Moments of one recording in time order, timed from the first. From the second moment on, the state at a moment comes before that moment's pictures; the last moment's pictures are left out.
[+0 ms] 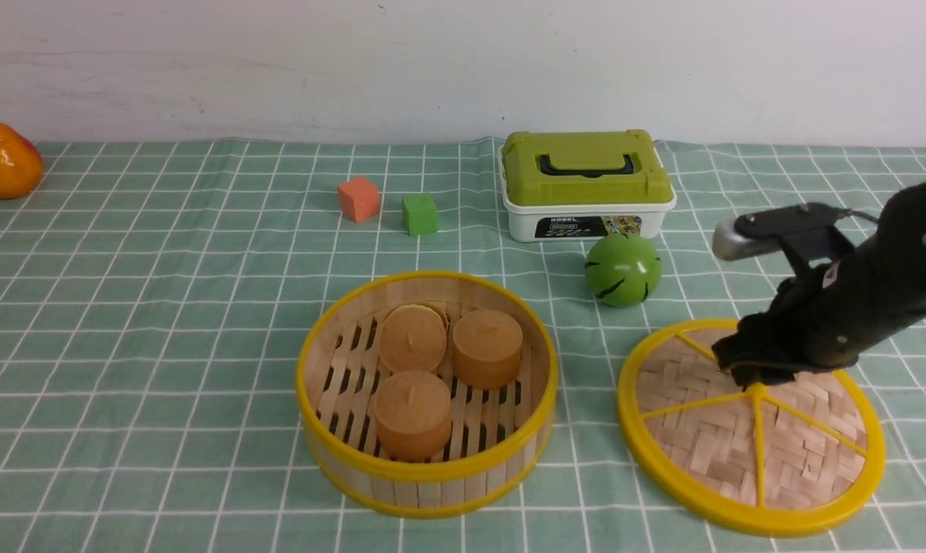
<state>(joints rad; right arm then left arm) 0.16 1.69 -1.11 0.16 0.59 -0.14 -0.05 -0.01 0.03 0.04 0.38 -0.23</state>
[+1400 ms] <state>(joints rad) 0.16 0.48 -0.79 0.12 0.91 -0.09 -0.05 -0.01 0.03 0.04 0.38 -0.23</state>
